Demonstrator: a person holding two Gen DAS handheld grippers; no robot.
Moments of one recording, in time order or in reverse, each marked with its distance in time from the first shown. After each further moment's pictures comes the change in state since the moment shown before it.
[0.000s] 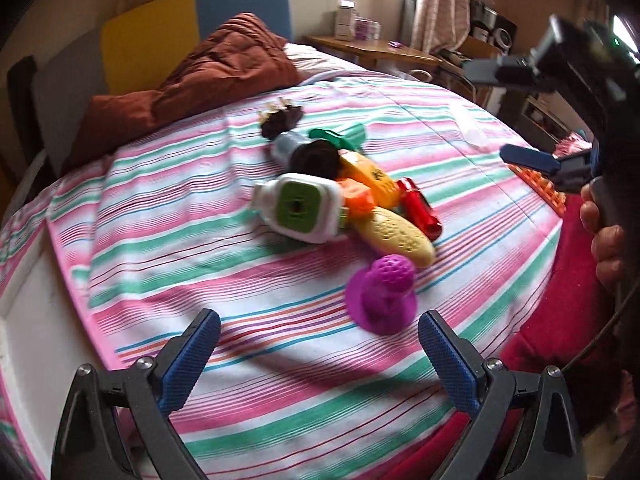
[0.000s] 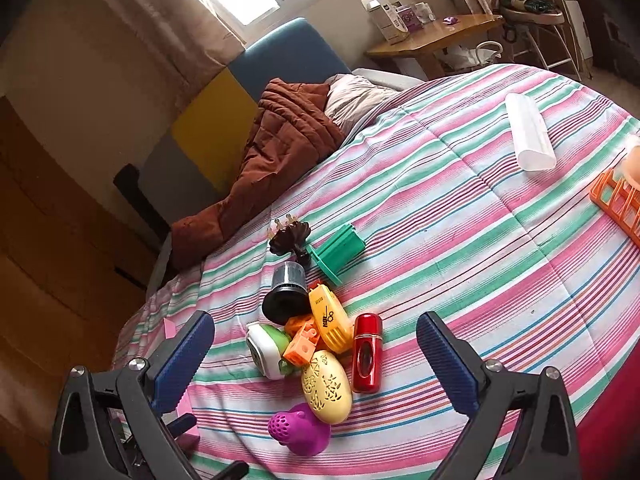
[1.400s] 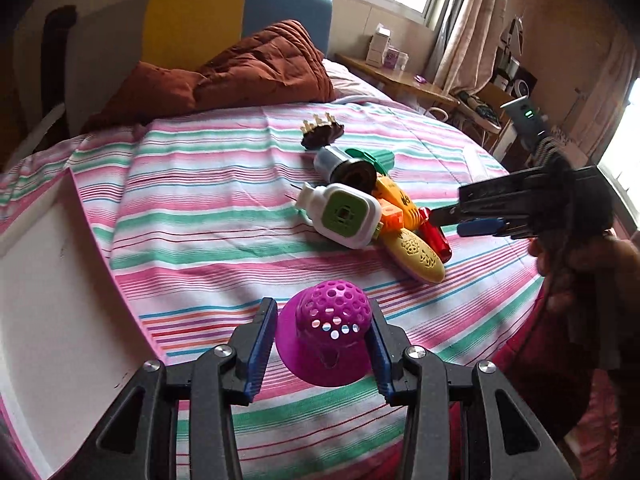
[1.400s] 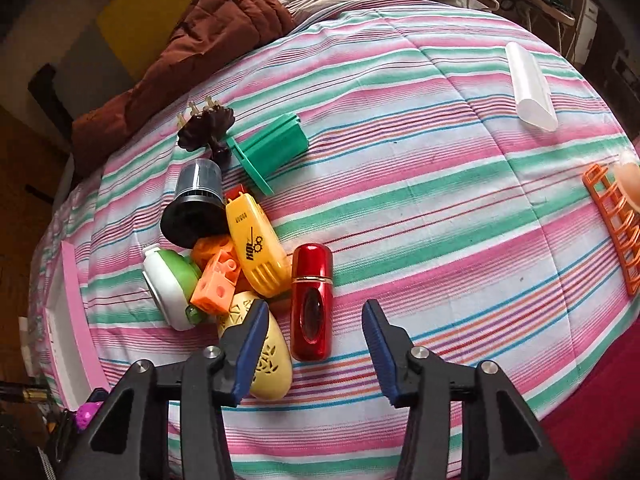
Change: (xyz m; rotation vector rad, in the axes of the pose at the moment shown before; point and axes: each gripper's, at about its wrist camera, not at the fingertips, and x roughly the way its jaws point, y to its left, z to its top) left arm -0.038 0.055 -0.019 -0.203 -0.074 -0.052; right arm 0.084 0.009 -0.011 -0.109 0.386 -0.367
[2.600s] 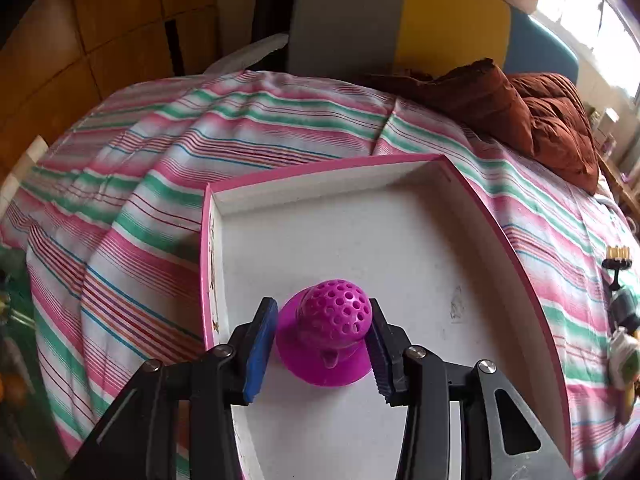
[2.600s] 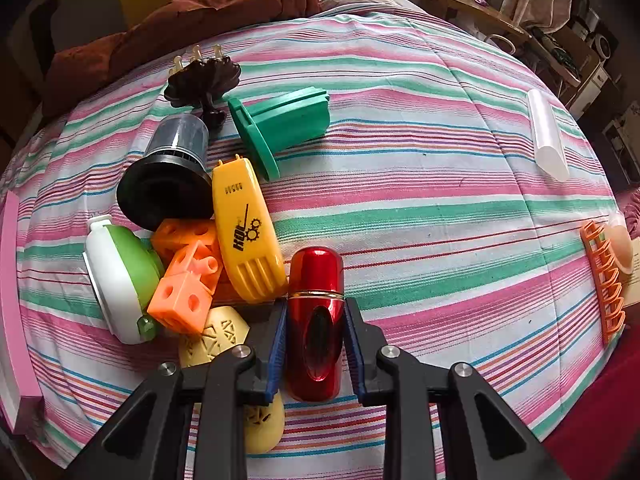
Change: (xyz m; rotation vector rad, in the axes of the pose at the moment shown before) left arm -0.007 0.277 0.022 -0.460 0.019 0.523; right arm 0.044 -0.015 -0.025 -0.165 -0.005 -0.202
